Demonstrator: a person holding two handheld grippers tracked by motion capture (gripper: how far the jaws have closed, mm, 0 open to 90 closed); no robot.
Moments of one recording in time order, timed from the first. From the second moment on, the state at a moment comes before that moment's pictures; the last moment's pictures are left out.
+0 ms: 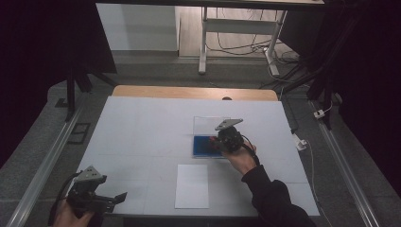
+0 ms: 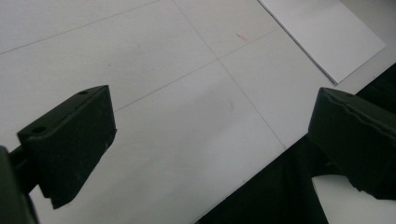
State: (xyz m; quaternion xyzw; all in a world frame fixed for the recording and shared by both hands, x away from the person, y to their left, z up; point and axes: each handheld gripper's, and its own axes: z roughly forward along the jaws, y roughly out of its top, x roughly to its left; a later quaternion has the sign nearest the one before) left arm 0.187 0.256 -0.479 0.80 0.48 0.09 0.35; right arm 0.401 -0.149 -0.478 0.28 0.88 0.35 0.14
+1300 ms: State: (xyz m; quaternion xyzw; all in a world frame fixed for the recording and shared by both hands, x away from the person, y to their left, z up) left arm 0.188 0.258 -0.479 0.79 0.49 0.09 0.35; right arm 0.332 -0.158 -0.445 0.22 0.88 0.40 0.09
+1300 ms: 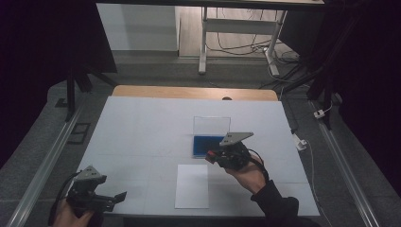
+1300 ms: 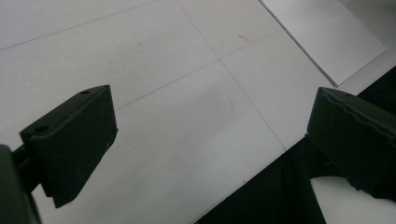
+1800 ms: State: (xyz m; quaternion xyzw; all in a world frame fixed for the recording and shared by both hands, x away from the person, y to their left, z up) left arm 0.188 0.258 -0.479 0.79 0.49 0.09 0.35; right arm 0.319 -0.152 -0.452 0.22 0.88 0.41 0.06
